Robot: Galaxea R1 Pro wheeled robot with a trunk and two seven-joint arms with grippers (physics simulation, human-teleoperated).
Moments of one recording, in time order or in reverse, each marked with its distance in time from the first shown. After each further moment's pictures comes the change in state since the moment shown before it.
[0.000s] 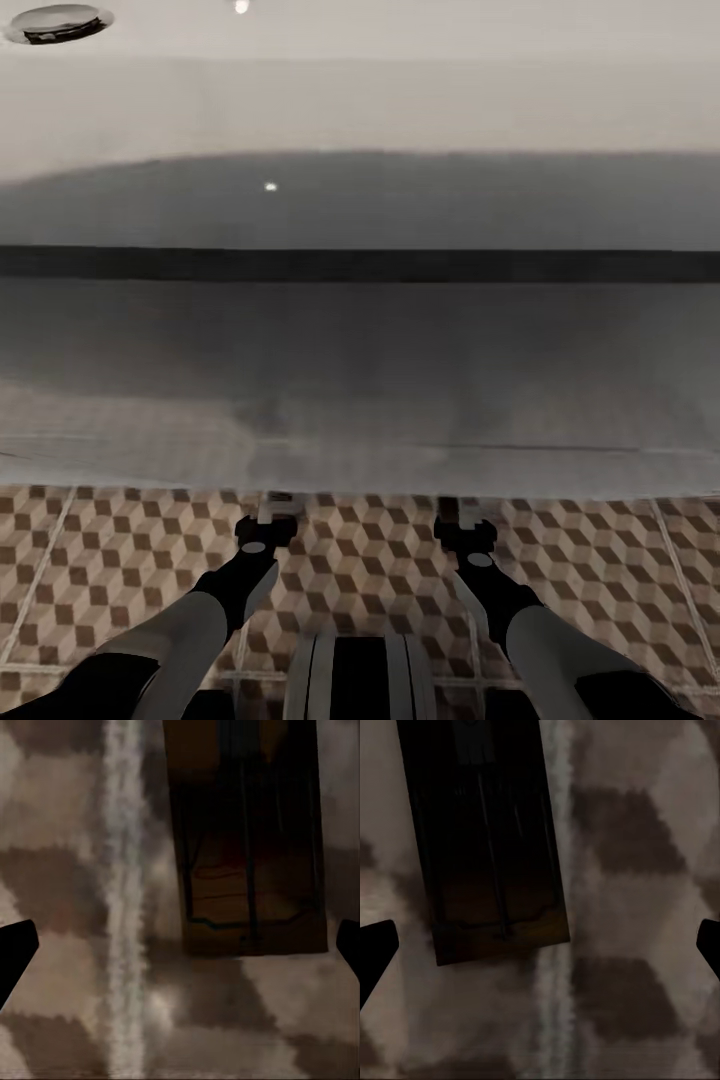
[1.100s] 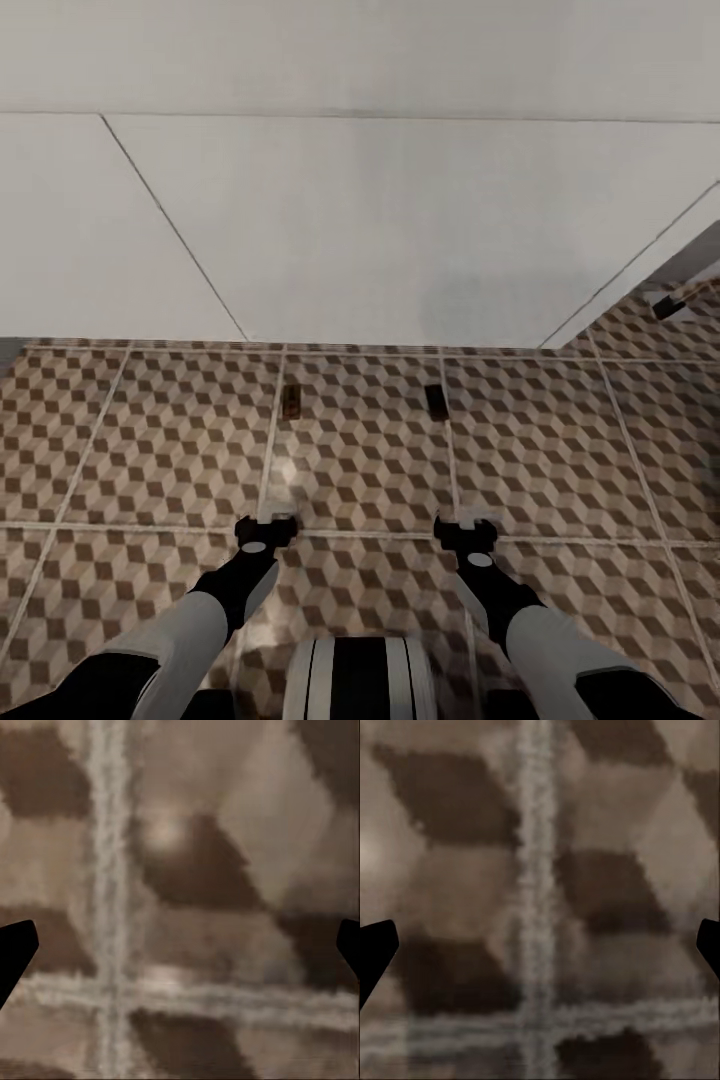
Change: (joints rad) left arm 0.000 -0.001 0.001 -0.001 0.001 0.004 0.004; right arm 0.000 0.000 0.001 0.000 0.000 0.000 0.000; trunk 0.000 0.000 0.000
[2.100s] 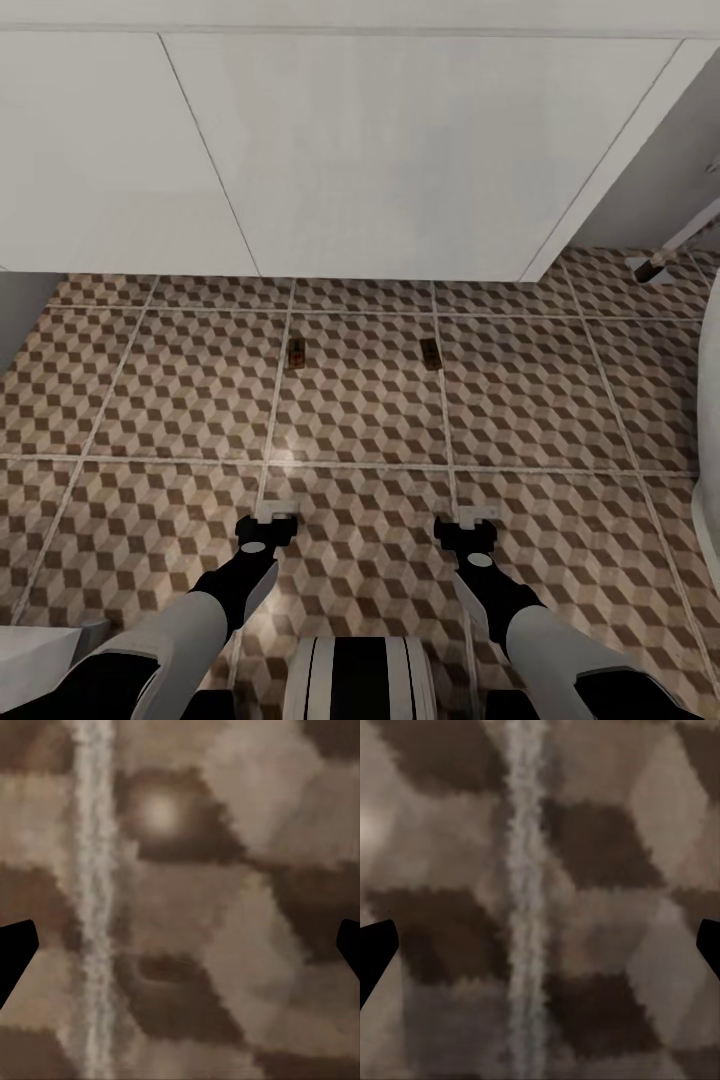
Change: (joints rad) left arm 0.000 0.001 0.000 0.000 0.000 -0.008 -0.010; right arm 0.000 0.000 0.000 0.000 0.000 0.000 0.000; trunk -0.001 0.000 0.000
